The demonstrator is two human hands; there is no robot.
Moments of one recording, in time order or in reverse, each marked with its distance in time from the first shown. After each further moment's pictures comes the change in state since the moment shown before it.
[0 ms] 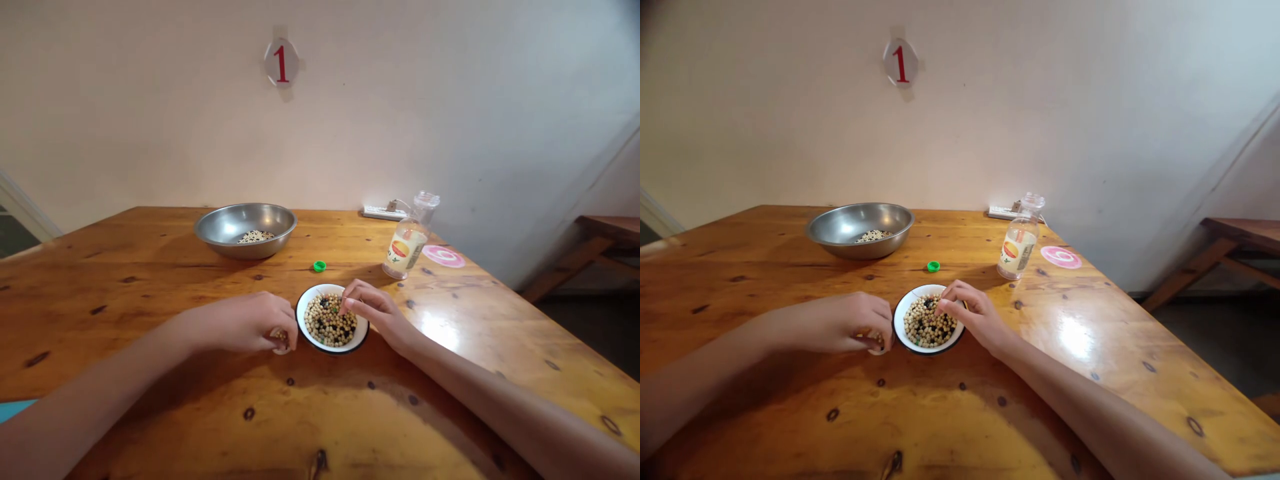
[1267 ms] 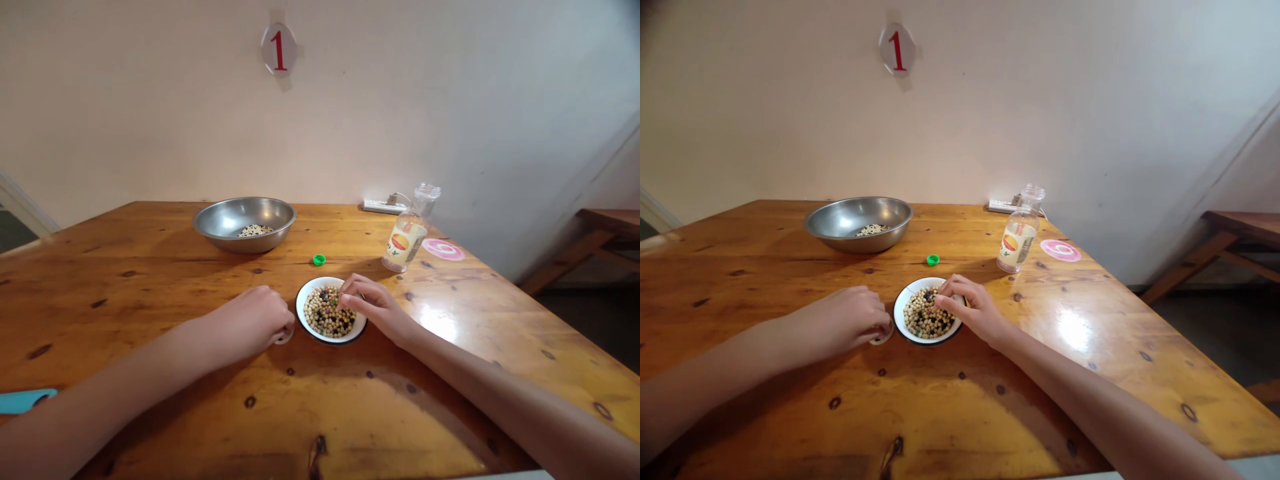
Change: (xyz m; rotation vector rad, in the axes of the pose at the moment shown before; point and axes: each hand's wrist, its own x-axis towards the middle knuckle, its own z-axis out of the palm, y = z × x) left_hand 0.003 0.009 0.018 0.403 0.130 -0.257; right_hand 0.001 0.001 0.001 -0.076 -0.021 -0.020
